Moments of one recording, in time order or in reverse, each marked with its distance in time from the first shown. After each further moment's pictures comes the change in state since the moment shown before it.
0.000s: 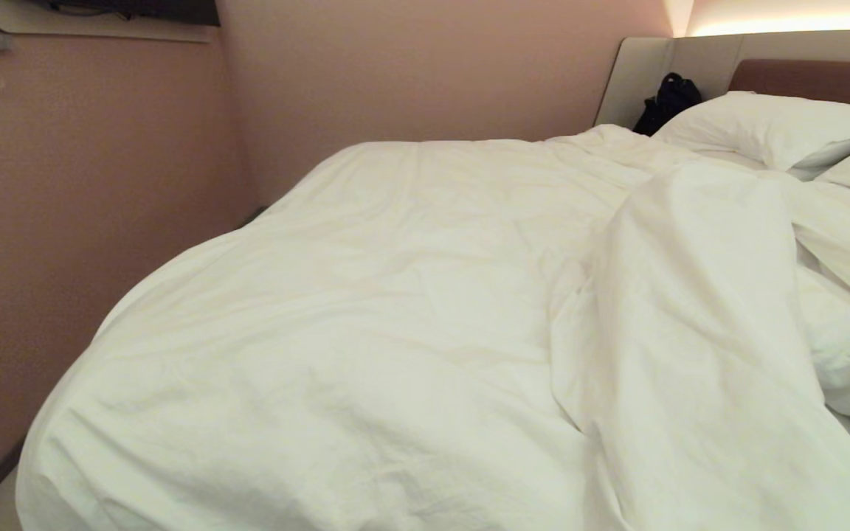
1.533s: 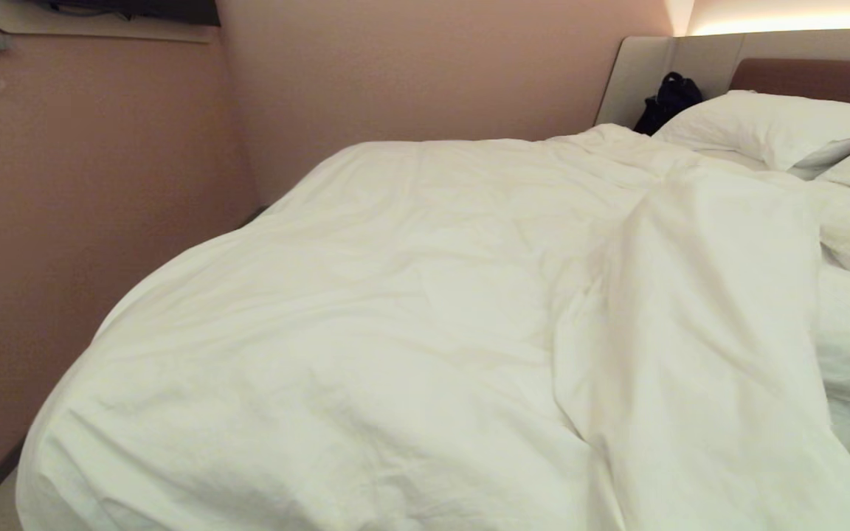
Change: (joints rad) left arm 0.000 0.000 0.000 0.000 0.000 0.000; right arm -0.137 0.155 -0.616 0.138 0.036 0.108
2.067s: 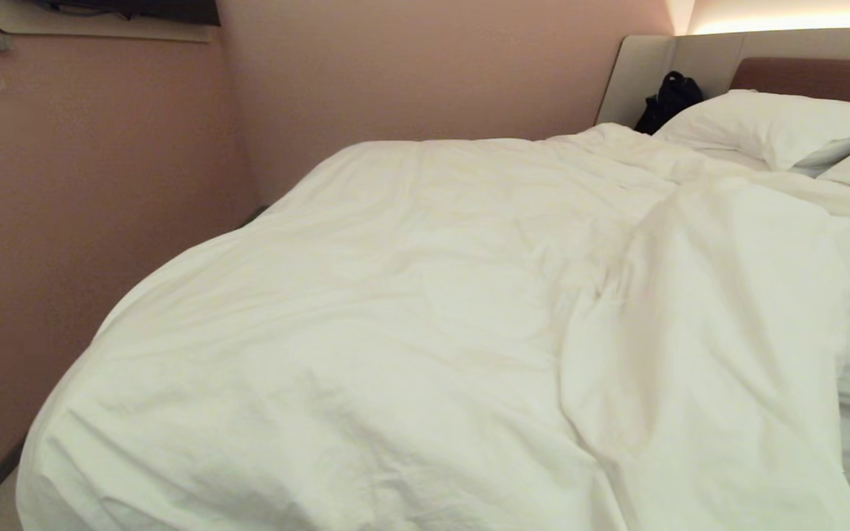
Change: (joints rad) left arm 0.000 0.000 0.000 0.000 0.000 0.000; right arm -0.123 0.005 -0.067 0.061 0.067 0.114
